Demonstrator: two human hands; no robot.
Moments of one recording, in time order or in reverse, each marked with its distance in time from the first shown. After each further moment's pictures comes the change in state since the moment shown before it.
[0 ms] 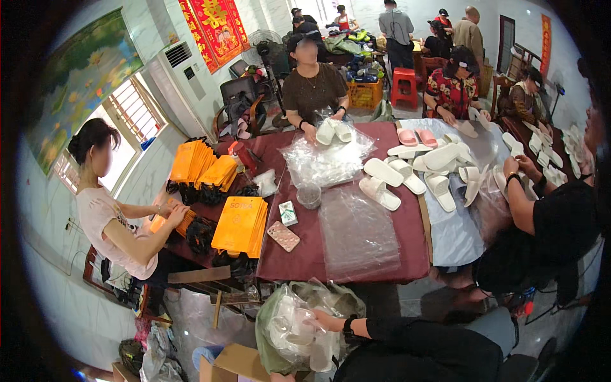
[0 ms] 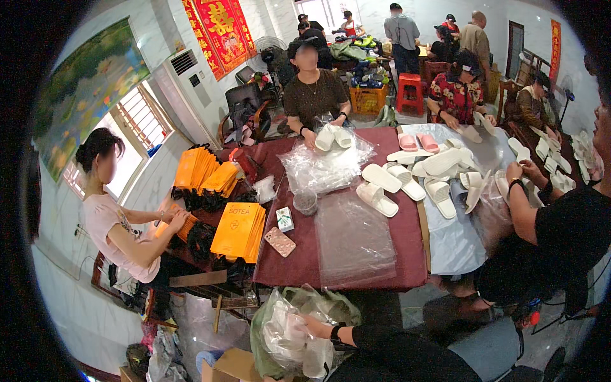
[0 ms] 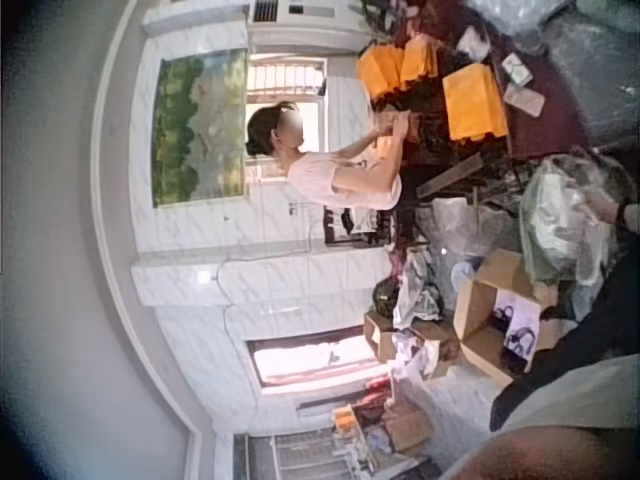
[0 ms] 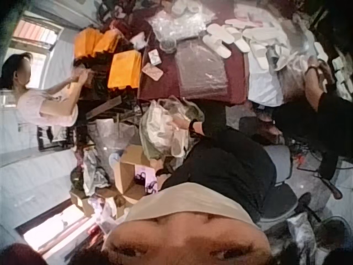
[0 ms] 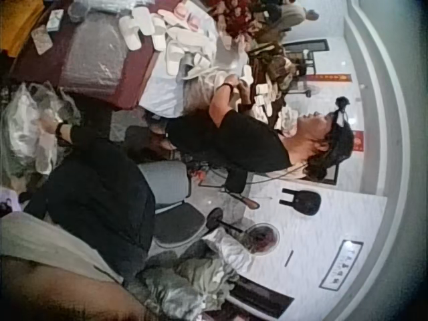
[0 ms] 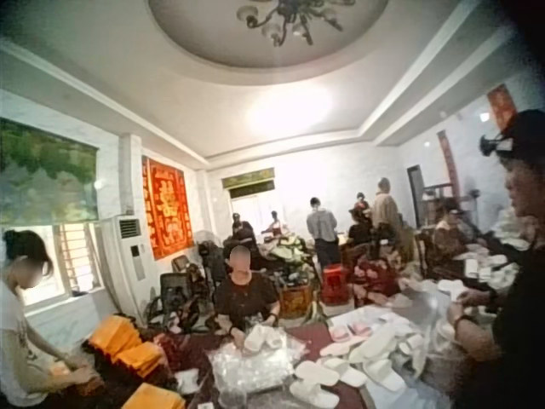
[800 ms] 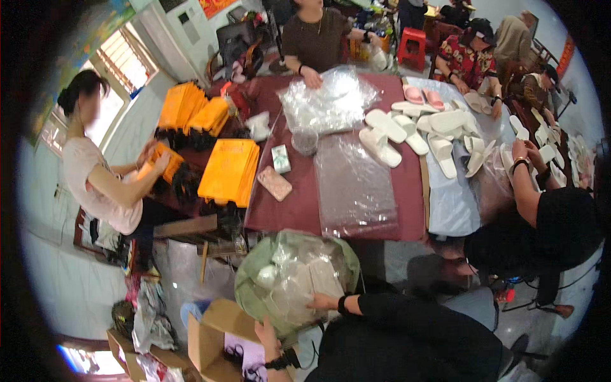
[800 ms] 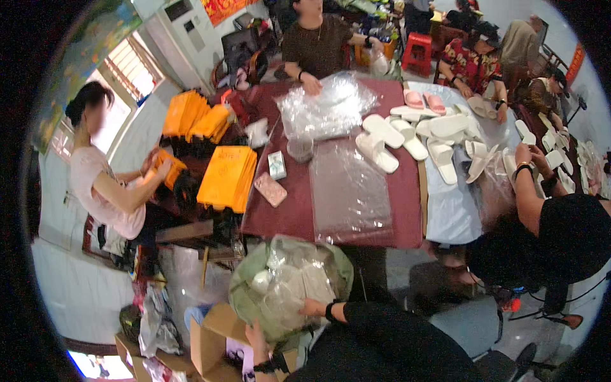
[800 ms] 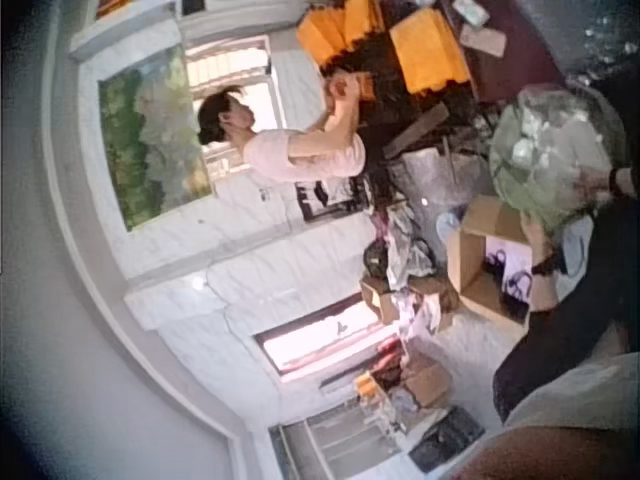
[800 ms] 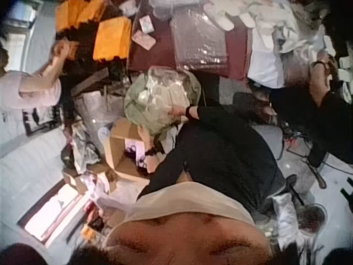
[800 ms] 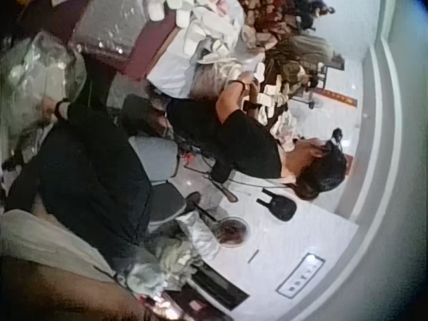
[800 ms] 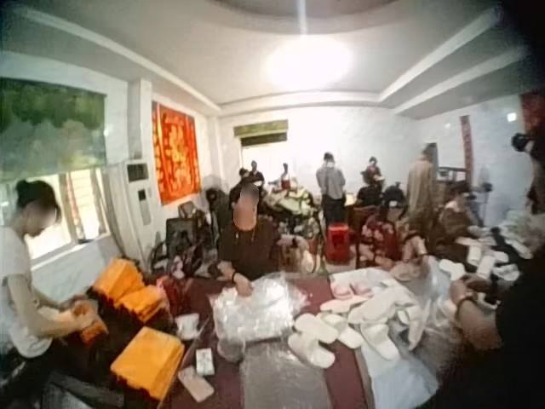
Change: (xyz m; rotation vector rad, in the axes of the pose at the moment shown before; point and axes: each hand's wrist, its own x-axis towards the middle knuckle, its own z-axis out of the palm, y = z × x) left_hand -0.025 0.058 -0.170 -1.670 0.296 -0.311; right_hand -0.039 0.099 0.035 -0.259 -0.247 0.185
